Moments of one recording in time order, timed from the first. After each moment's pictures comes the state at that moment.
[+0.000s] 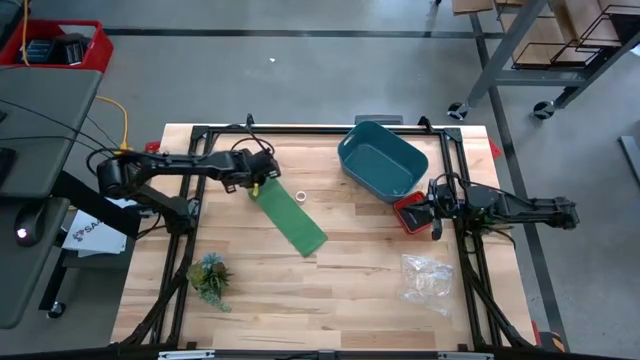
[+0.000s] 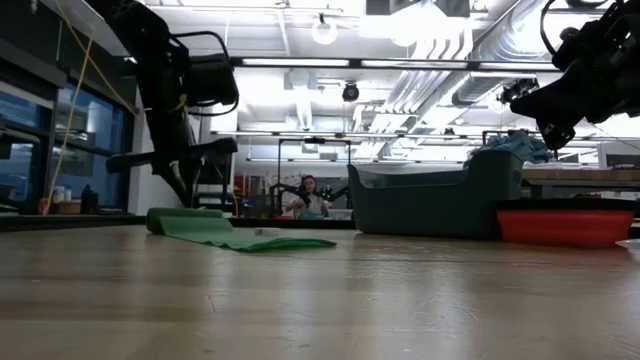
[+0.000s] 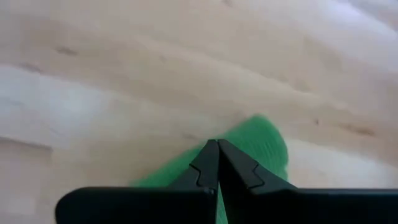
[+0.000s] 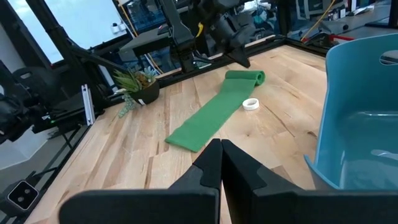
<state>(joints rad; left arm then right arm) 0.41 1.42 0.75 -0.58 -0.32 -1.39 0.03 0.03 0.08 -0.21 0.10 0.31</state>
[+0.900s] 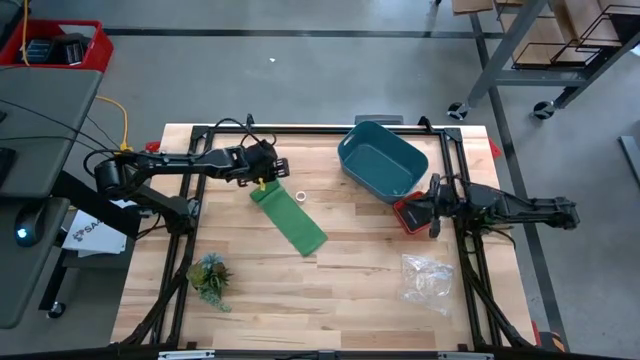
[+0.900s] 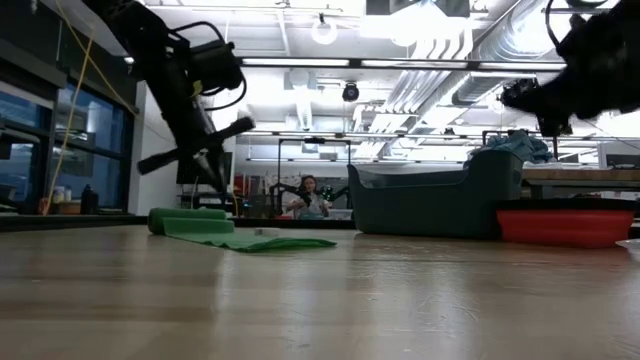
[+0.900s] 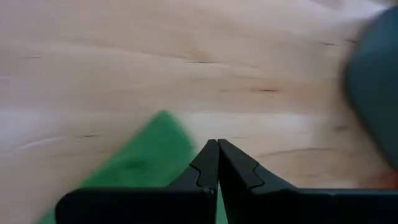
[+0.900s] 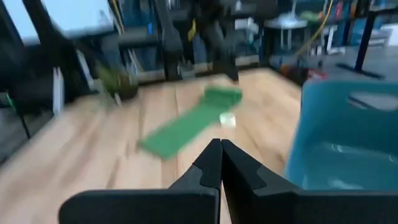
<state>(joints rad) 0.44 1.40 0.75 -0.35 -0.13 -1.19 0.03 0.03 0.08 -0.11 0.17 0.17</state>
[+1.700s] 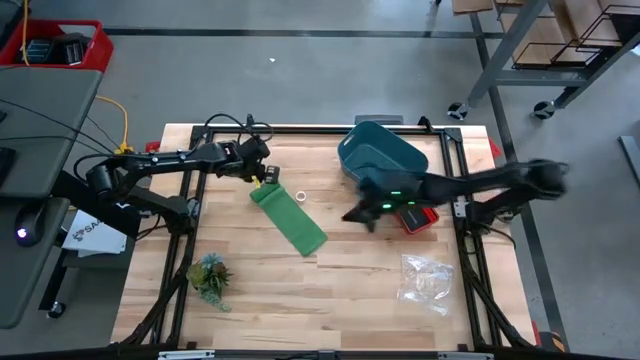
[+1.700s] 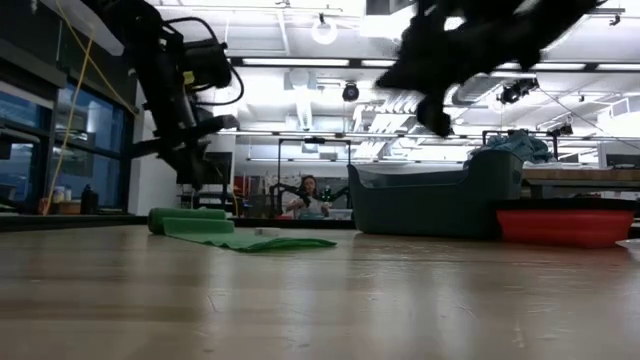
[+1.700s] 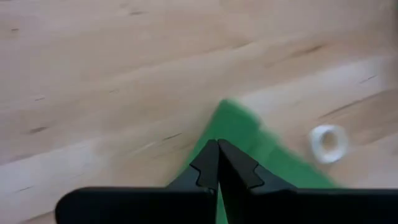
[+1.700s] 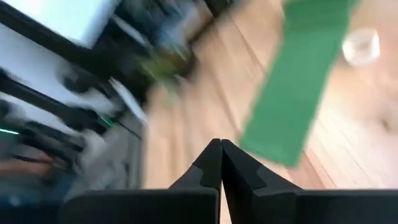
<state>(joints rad) 0.50 1.33 0.78 -0.61 -0.13 -0.79 -0.07 1.41 0.73 0.19 -0.30 0.70</state>
